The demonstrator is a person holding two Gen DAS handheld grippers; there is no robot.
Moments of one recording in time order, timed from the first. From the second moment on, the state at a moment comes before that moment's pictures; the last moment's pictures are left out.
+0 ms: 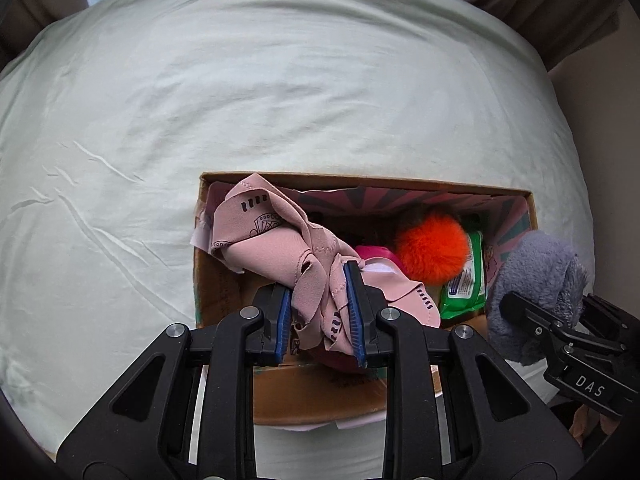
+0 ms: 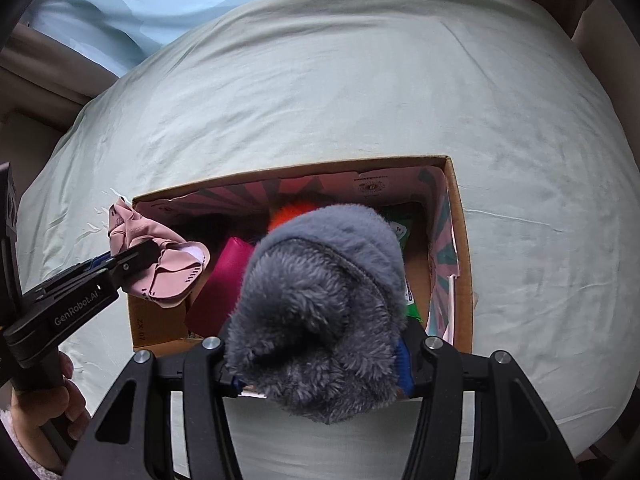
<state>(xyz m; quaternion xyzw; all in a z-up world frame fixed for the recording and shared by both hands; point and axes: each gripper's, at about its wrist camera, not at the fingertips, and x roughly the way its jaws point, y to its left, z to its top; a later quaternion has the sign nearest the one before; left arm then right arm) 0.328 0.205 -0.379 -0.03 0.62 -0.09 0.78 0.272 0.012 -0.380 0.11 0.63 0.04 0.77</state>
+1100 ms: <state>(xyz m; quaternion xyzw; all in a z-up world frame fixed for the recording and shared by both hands) 0.265 0.198 -0.281 0.00 0.55 -0.11 0.83 0.208 0.008 -0.298 0.07 0.56 0.04 0.83</state>
